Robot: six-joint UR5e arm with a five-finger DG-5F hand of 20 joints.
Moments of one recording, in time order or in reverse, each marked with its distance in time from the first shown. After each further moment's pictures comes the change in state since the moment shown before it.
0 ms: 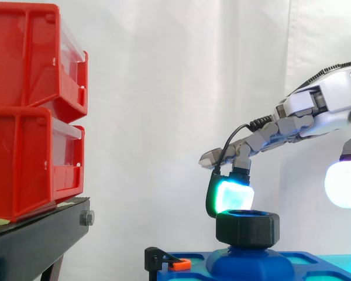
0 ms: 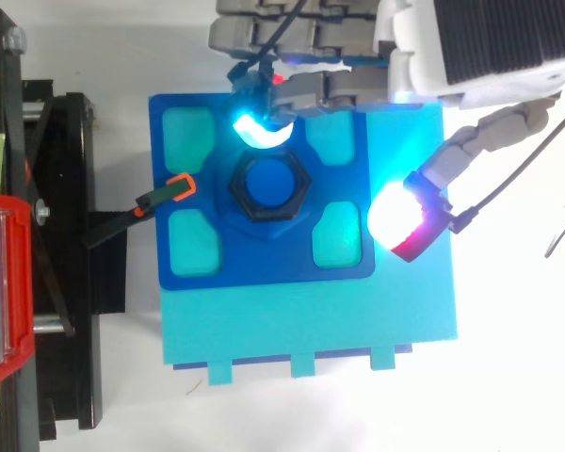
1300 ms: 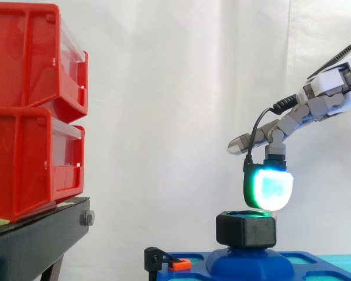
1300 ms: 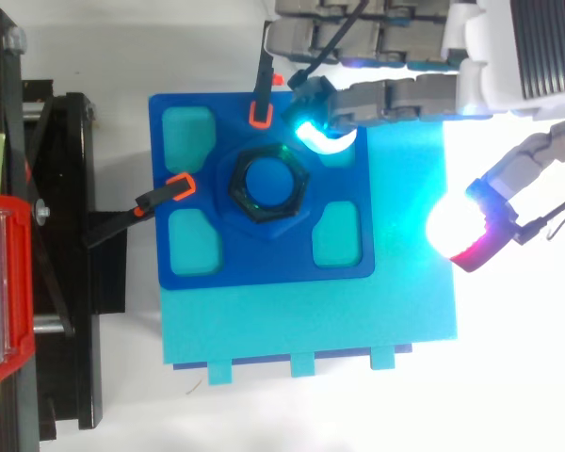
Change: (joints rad) arm 0.028 0.067 -0.002 -0.148 0.059 -0.051
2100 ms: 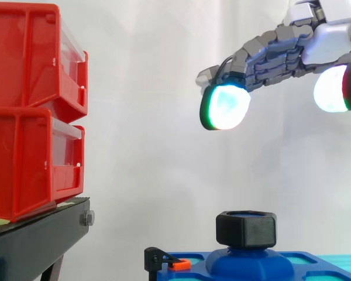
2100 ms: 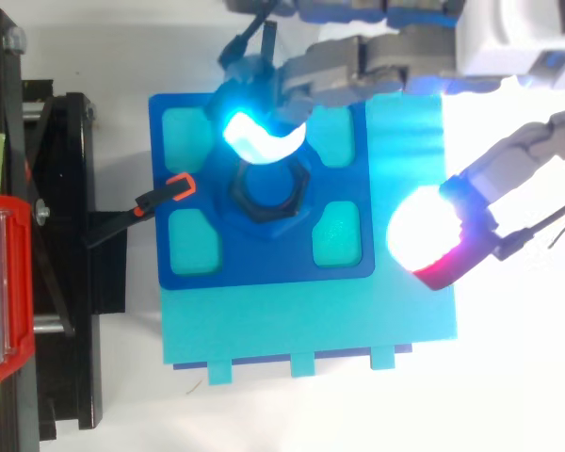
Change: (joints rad) arm 0.029 0.011 0.052 0.120 0.069 0.195
